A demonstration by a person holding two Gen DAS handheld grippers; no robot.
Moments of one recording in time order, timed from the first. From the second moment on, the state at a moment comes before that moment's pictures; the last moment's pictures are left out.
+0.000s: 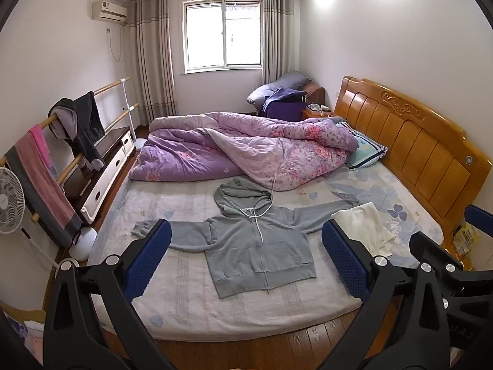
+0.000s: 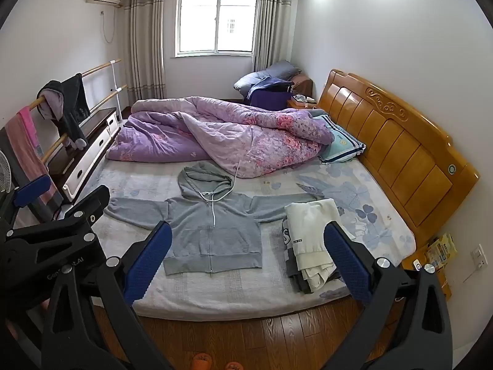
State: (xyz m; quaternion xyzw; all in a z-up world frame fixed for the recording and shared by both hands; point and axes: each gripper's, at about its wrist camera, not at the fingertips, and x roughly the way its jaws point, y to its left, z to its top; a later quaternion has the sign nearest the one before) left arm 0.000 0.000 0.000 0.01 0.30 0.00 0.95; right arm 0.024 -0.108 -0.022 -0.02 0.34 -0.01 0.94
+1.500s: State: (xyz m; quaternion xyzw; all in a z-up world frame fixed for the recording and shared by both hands) left arm 0.035 0.041 -0.011 0.02 0.31 -0.01 0.95; right arm 0.041 -0.091 -0.030 -0.02 0.34 -0.01 0.94
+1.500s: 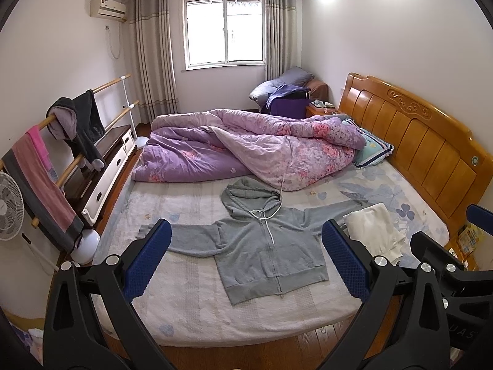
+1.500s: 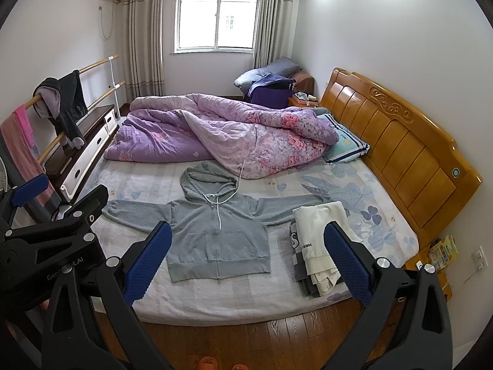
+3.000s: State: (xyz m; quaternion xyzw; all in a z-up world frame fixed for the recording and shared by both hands) left arm 0.380 0.307 -0.385 -0.13 0.60 0.14 0.78; right arm 0.430 0.107 -0.345 -0.11 0.55 0.16 0.81
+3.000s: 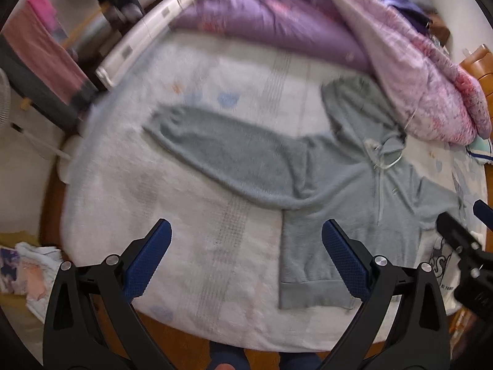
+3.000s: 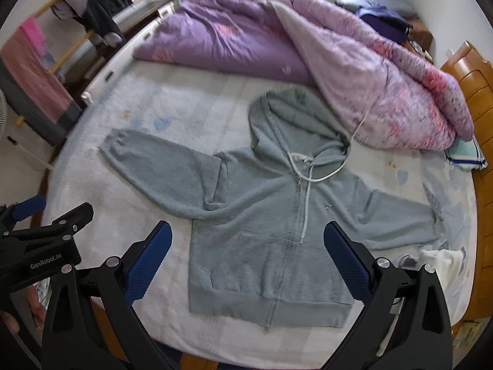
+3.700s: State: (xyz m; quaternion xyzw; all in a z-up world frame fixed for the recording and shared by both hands) left arm 0.451 0.577 -0.603 -0.32 0.55 0.26 0.73; right arm 0.486 0.203 -0.549 -0.09 0.64 0.09 0.75
